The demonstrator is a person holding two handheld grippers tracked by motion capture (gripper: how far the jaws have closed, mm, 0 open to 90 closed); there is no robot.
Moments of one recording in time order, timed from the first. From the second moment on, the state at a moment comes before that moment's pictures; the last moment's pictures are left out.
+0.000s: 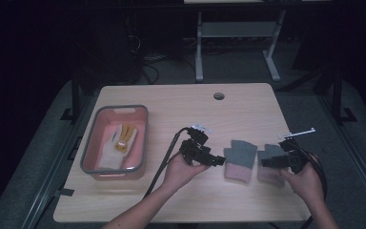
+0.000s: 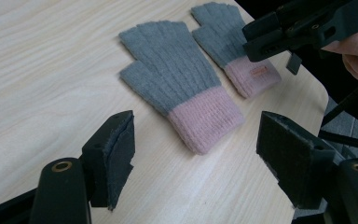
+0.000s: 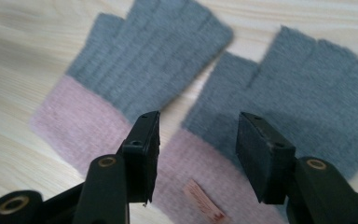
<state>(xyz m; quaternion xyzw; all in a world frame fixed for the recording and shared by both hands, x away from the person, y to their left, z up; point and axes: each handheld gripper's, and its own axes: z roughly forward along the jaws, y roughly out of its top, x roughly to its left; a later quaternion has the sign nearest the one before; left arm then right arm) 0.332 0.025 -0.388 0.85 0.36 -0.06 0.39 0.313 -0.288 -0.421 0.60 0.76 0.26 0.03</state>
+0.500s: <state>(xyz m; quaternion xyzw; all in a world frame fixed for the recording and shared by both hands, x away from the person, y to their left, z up) 0.330 0.009 -0.398 0.85 0.36 -0.07 0.38 0.308 -0.296 -0.440 0.59 0.78 0.21 0.05</state>
